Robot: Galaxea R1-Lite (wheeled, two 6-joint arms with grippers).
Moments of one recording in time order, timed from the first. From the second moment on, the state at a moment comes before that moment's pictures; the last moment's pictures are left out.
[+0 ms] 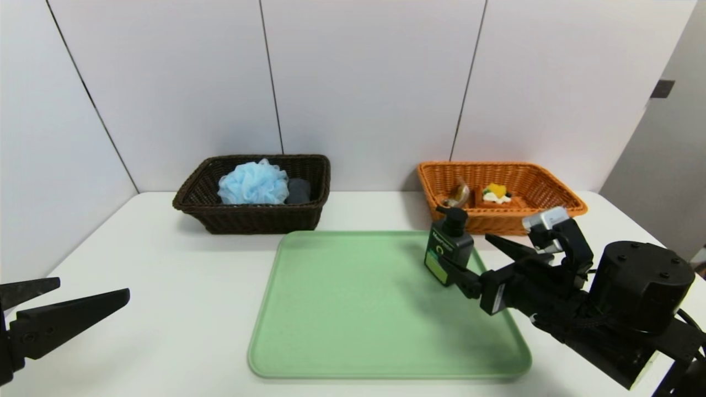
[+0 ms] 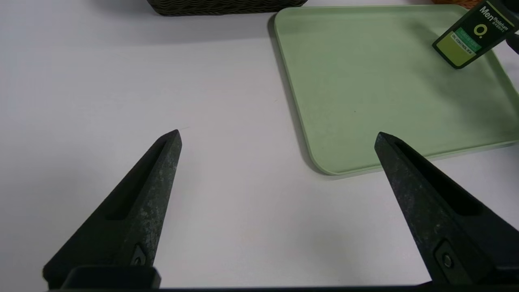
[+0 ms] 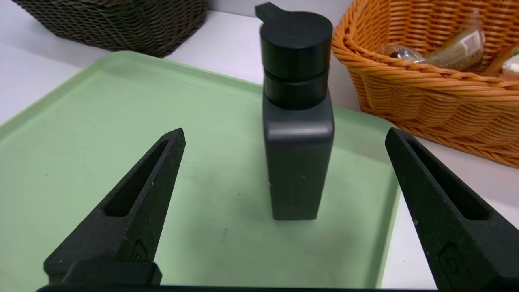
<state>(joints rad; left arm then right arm) -0.39 0.87 -0.81 0.35 0.08 -0.24 0.51 1.76 -0.26 -1.38 -0.06 0.04</state>
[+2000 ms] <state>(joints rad) -0.39 0.85 -0.81 0.36 0.08 -0.24 0.50 2.03 -0.46 -1.44 -0.05 0.04</state>
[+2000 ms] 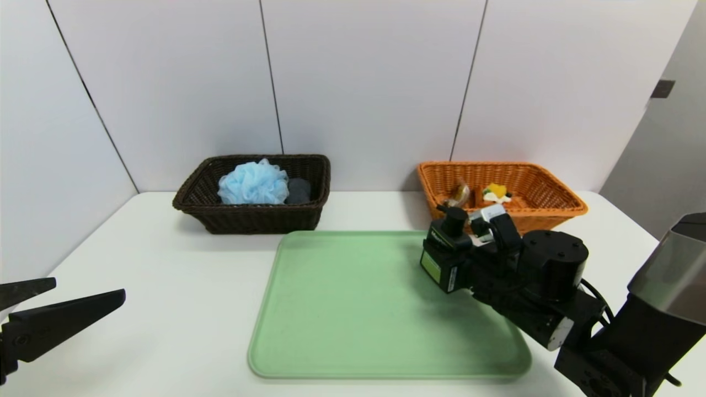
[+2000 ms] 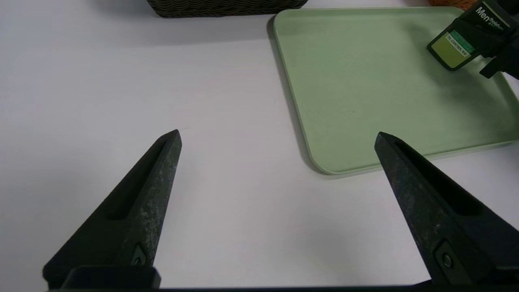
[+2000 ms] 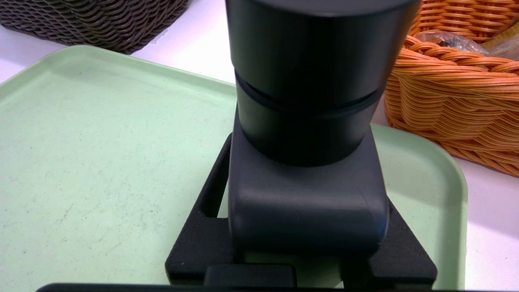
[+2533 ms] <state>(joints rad) -0.39 0.84 -0.82 0.40 0.09 -0.21 0.60 1.97 -0.70 -1.36 -0.05 0.00</state>
